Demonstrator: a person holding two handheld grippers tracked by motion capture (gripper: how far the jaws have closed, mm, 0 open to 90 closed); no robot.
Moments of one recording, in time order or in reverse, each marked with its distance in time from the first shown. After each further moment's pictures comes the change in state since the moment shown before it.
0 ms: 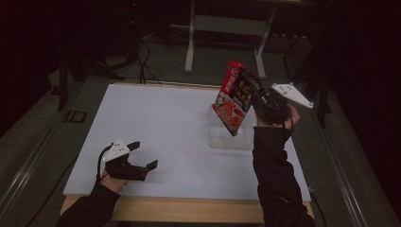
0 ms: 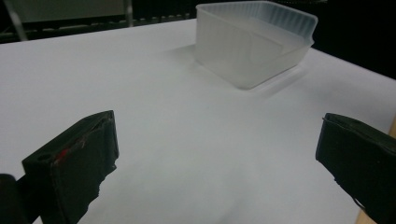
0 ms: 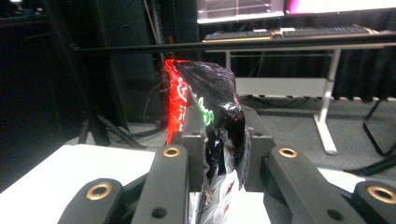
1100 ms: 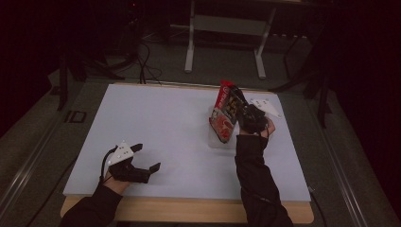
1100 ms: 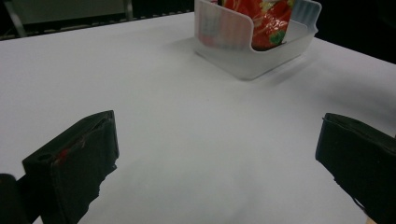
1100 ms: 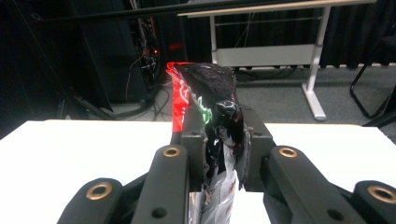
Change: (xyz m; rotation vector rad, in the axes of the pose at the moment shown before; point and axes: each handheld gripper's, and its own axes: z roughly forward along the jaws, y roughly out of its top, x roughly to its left) left arm -0.004 -0.008 0.009 0.014 -0.003 0.023; right arm 0.006 -0.075 0.047 0.089 -0.073 0.035
